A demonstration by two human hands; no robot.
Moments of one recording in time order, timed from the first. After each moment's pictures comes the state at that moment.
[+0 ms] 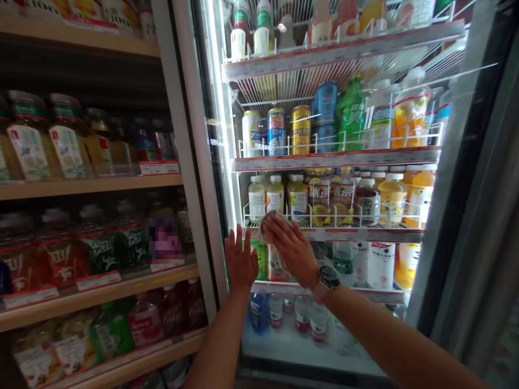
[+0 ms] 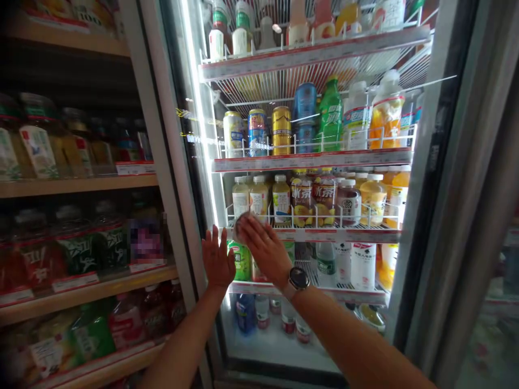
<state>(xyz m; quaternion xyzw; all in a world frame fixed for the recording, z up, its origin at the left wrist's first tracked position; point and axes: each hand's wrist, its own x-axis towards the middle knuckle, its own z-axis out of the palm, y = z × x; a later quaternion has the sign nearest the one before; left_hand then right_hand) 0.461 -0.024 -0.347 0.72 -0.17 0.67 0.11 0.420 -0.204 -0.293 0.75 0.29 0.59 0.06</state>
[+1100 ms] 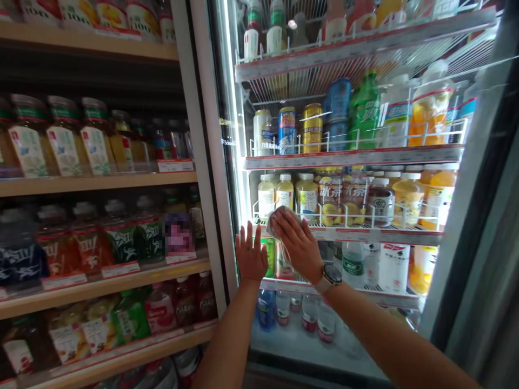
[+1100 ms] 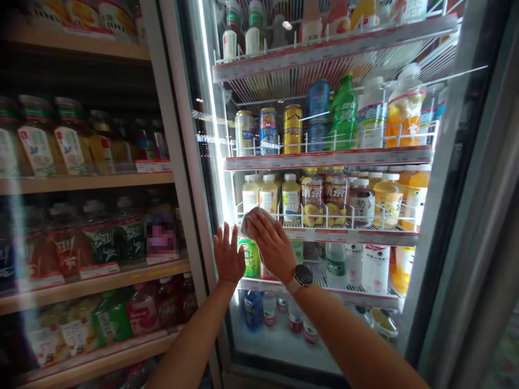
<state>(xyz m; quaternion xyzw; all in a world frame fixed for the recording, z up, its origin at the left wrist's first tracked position) 0.461 -0.023 -0.350 0.73 -0.16 0.65 0.12 0.424 -0.193 -0.294 0.75 0.27 0.61 0.03</state>
